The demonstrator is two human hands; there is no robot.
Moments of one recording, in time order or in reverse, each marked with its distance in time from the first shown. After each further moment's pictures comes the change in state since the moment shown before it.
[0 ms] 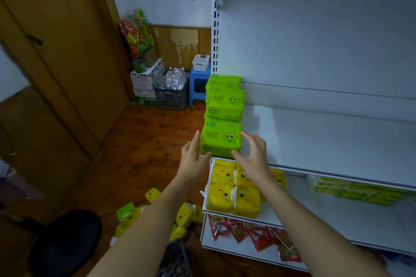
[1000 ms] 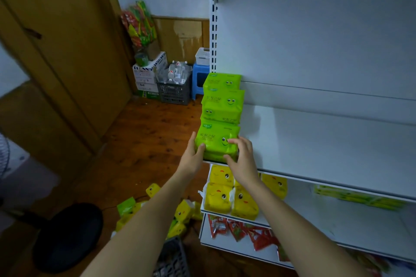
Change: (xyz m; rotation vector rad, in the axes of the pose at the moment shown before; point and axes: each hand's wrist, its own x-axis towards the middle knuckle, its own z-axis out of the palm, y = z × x) left_hand 0.039 -0.003 0.020 -0.196 0.028 -0.103; right_hand 0.024 0.013 0.018 -0.043 -0.073 -0.083
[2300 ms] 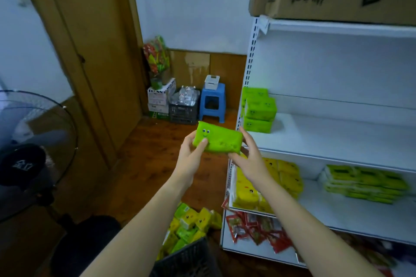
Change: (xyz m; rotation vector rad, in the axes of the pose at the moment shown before) left_hand -0.152 -0.004 -0.189 -0.428 0.031 0.178; right_hand -0.139 -0.181 0.077 0.299 0.018 -0.060
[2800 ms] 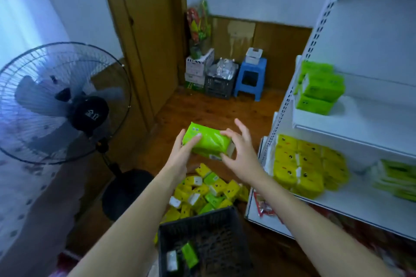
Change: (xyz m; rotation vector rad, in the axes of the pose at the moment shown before) left_hand -0.046 -0.034 -0.150 -0.118 0.243 -0.393; right_hand -0.042 -0.009 0.132 -0.346 -0.343 -0.212
